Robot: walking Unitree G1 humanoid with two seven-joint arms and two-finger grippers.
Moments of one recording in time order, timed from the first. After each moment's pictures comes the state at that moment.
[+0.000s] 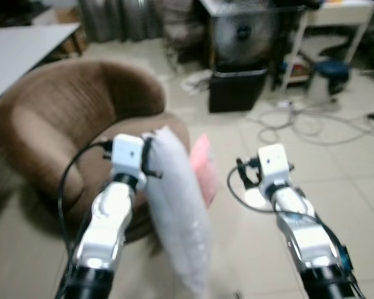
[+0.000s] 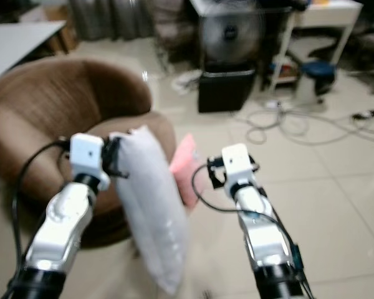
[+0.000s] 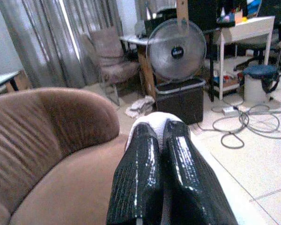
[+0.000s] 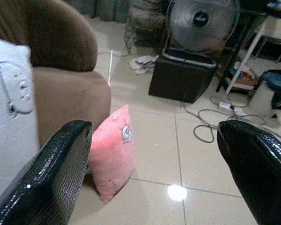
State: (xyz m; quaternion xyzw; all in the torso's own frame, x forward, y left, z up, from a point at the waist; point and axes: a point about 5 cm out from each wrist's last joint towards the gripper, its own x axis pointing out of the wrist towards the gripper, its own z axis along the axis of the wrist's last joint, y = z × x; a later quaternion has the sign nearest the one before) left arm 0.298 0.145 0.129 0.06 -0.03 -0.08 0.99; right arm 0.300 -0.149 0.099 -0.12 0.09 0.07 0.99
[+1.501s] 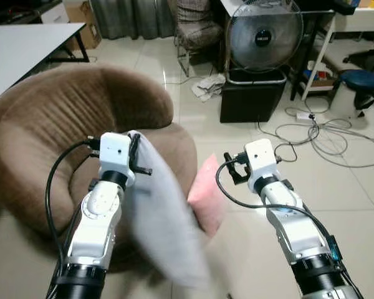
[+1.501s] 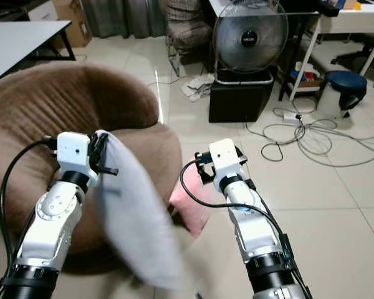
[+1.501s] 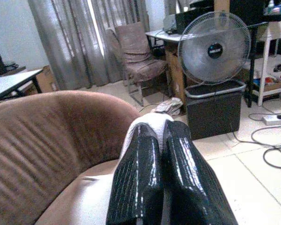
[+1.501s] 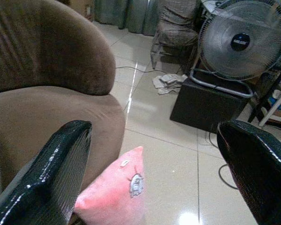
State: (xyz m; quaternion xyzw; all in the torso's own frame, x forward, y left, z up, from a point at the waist) left arm 0.300 0.158 0.131 0.07 -0.04 -0.06 0.99; right arm 0.311 -0.132 0.104 -0.13 0.06 0.11 0.98
